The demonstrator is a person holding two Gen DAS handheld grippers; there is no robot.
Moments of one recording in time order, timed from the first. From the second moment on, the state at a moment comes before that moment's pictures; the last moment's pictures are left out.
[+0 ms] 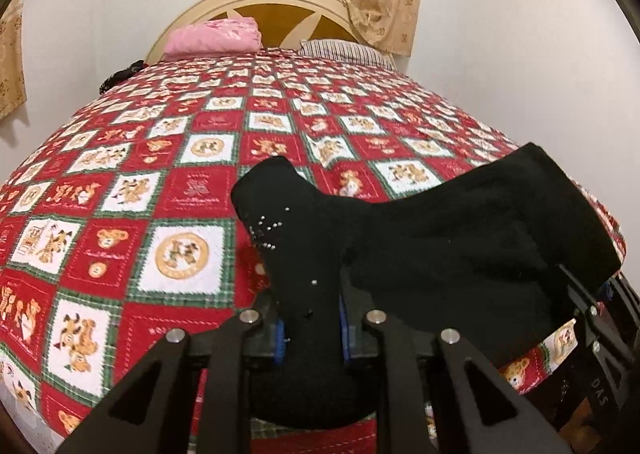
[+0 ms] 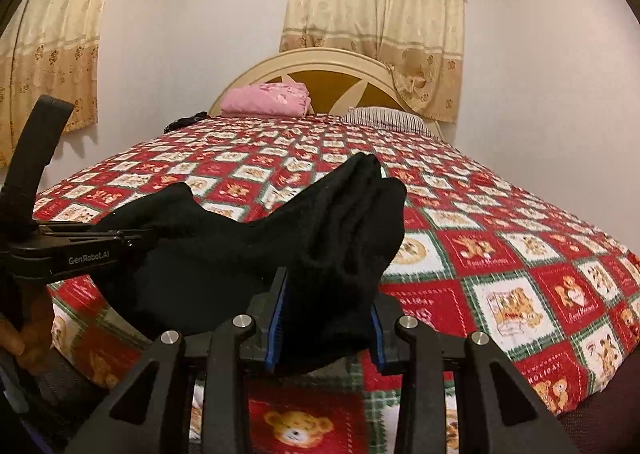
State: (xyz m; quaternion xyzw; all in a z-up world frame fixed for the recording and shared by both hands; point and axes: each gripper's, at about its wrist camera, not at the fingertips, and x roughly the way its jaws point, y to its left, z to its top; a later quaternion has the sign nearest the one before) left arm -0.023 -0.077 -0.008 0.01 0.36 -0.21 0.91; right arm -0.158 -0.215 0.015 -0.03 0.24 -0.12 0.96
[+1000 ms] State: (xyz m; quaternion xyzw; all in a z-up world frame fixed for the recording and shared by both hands) left arm 0.025 0.040 0.008 -0.03 0.34 -0.10 0.94; right arm -0.070 -0.123 0.029 -0.01 0.21 -0.01 0.98
